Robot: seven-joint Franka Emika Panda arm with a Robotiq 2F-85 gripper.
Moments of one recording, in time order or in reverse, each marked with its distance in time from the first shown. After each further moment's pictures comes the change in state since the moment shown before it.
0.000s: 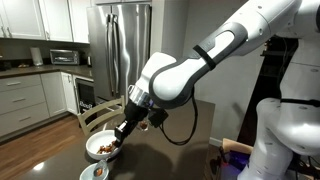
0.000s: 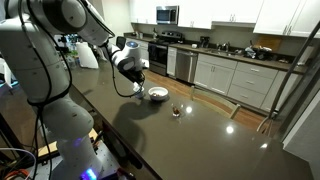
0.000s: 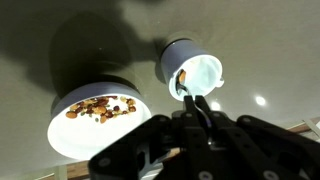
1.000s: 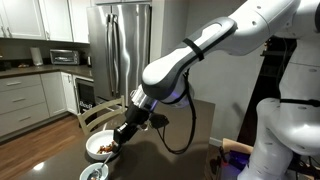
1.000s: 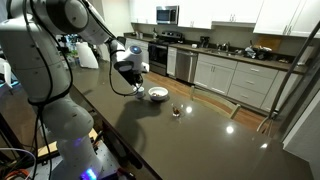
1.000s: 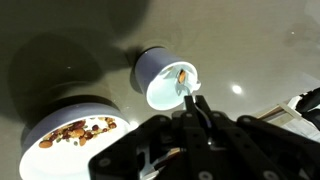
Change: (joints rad) arm -0.003 0.017 0.024 0.016 0.405 -0.033 -0.260
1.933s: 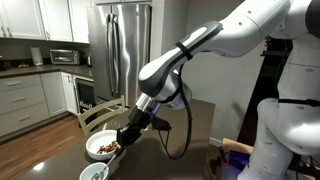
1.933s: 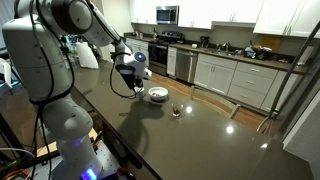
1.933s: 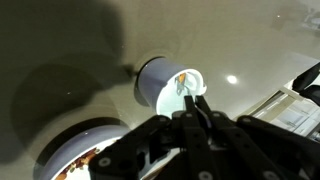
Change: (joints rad) arm -0.032 0.035 -0.005 -0.002 0.242 -0.045 -0.115
